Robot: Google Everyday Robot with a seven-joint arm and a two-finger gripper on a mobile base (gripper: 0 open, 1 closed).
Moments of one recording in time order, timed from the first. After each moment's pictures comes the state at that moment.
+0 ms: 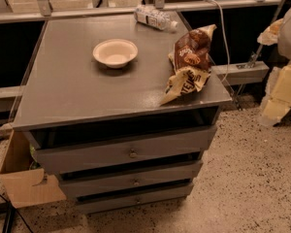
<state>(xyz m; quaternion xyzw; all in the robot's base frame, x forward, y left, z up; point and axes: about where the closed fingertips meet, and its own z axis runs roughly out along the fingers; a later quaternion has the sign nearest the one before) 0.438 -0.215 0.983 -0.60 0.78 -0.04 0.17</state>
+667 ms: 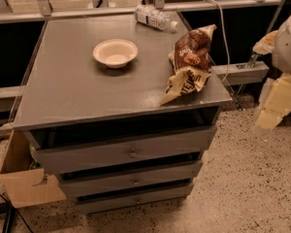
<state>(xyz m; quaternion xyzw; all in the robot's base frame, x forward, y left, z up) 0.435 -0.210 0.968 -0.60 0.78 -0.04 0.18</state>
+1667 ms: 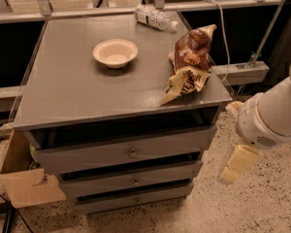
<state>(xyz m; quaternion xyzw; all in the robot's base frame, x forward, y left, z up) 0.413 -0.185 0.825 -0.58 0.79 0.02 0.19</state>
